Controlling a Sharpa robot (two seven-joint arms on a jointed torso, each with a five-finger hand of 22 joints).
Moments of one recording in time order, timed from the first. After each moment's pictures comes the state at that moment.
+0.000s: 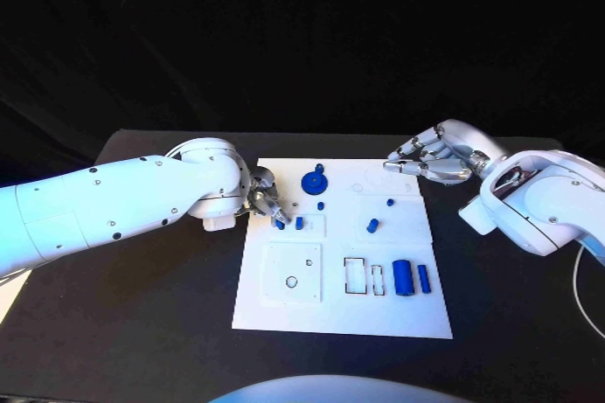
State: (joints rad) left arm 1.30 -0.81 -0.03 1.57 -1.08 0.20 -0.70; left_hand 1.07 -0.14 0.58 0.11 0.11 1.01 0.01 0.63 0.48 1.37 -0.05 1.06 0.96 1.46 -0.09 1.57 1.31 0.02 1.47 0.02 1.49 1.31; right arm 1.32 -0.96 -0.04 1.71 -1.01 -0.37 -0.10; right_hand 1.25 -0.01 -0.05 0.18 0.29 1.03 0.13 0.12 0.10 1.47 0.05 1.44 1.31 1.47 -0.02 1.53 1.31 0.04 1.47 0.08 1.51 1.31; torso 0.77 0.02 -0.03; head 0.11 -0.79
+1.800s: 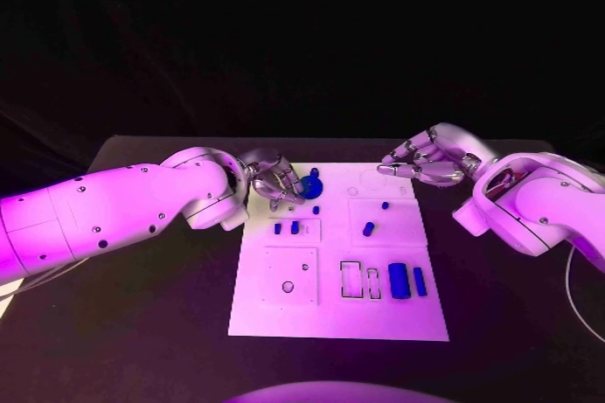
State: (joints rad) left arm 1.28 -0.82 -0.03 1.56 -0.97 -0.17 -0.27; left_hand 1.47 -0.09 0.16 0.16 0.12 0.76 0.15 0.42 0.29 0.89 0.09 0.49 0.43 1.14 0.02 0.84 0.80 0.16 1.11 0.12 0.53 0.86; right arm 1.32 -0.95 -0.04 1.70 -1.00 -0.37 -0.09; right_hand 1.25 -0.01 -0.07 0.19 0.29 1.03 0.13 0.12 0.10 1.47 0.05 1.44 1.31 1.47 -0.02 1.53 1.31 0.04 1.47 0.08 1.51 1.31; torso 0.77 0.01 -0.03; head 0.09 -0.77
